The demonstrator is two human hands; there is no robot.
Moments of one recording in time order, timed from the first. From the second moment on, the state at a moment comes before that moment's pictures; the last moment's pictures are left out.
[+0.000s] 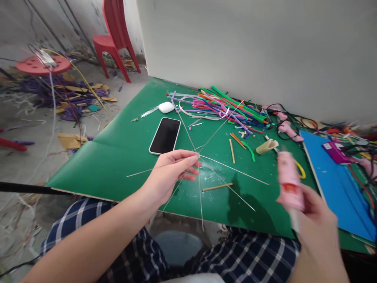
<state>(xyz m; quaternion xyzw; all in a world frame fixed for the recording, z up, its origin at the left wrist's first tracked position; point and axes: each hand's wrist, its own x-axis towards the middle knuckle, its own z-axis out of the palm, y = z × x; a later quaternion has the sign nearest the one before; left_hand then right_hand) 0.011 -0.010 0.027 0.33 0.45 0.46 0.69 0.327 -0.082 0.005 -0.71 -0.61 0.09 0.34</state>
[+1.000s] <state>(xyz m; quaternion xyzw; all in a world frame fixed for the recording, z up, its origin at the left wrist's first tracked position) -0.012 -0.049 0.045 0.78 0.29 0.55 -0.03 0.238 -0.097 0.114 -0.52 -0.73 0.12 0.42</state>
